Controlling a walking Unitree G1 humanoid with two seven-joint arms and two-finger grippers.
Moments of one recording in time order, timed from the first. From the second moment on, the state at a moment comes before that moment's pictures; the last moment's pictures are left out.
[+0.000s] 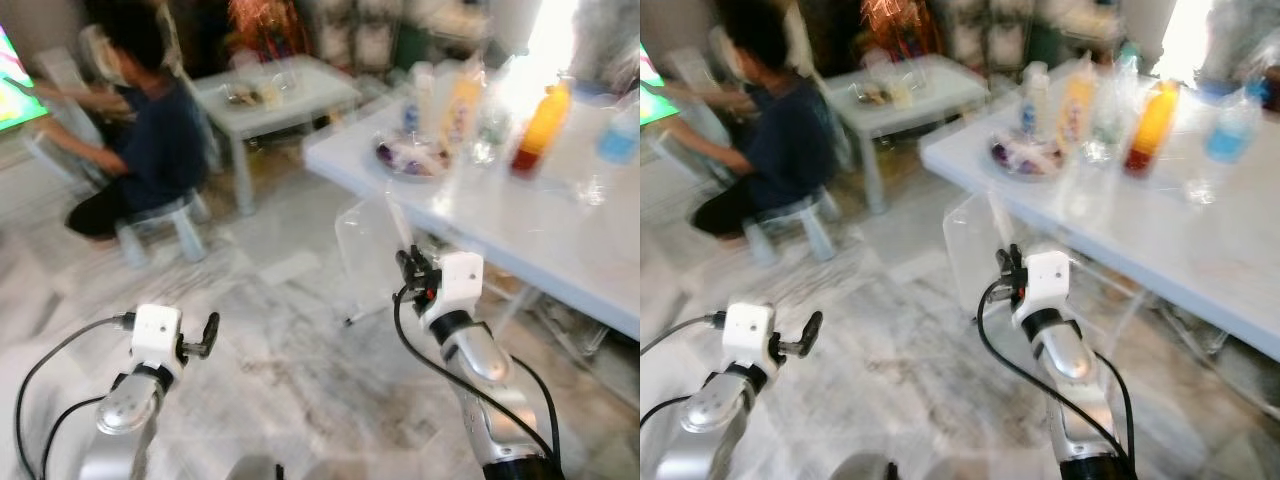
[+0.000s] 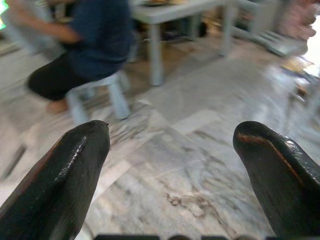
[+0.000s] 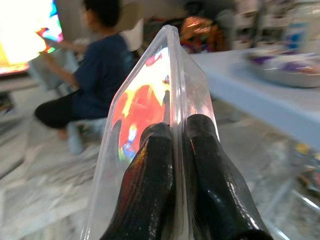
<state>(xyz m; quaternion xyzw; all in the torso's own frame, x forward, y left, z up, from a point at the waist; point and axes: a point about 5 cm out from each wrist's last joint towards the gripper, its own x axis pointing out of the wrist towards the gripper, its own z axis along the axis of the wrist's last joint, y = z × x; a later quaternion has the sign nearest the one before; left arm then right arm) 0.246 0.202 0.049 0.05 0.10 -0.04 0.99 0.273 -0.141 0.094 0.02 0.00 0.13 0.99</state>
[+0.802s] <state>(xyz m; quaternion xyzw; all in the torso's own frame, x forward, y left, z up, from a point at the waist) 0.255 0.182 0.054 0.08 0.06 -0.04 0.99 0.274 -0.149 0.097 0.01 -0.02 0.11 0.99</state>
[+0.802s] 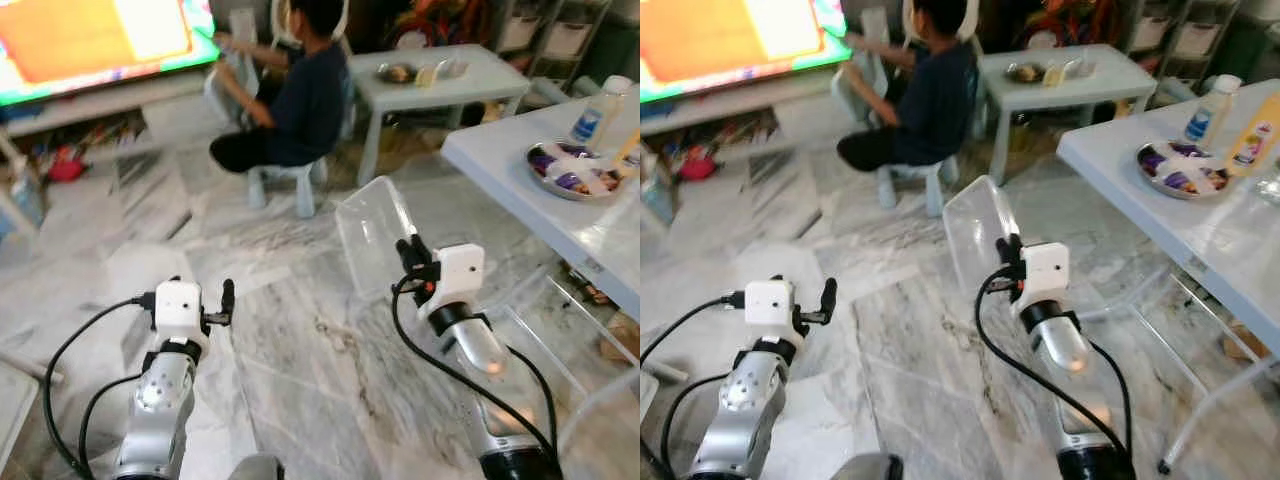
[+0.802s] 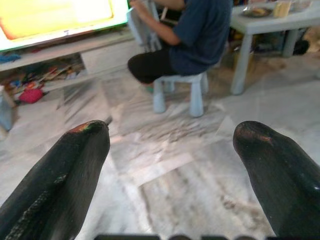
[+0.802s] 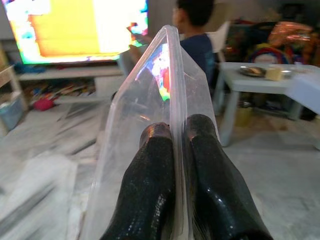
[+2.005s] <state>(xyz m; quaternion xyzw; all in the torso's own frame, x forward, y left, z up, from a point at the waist) 0.246 0.183 0.071 0.04 0.04 -0.02 1.00 0.279 -0.167 0.102 0.00 -0.02 0.09 1.00</state>
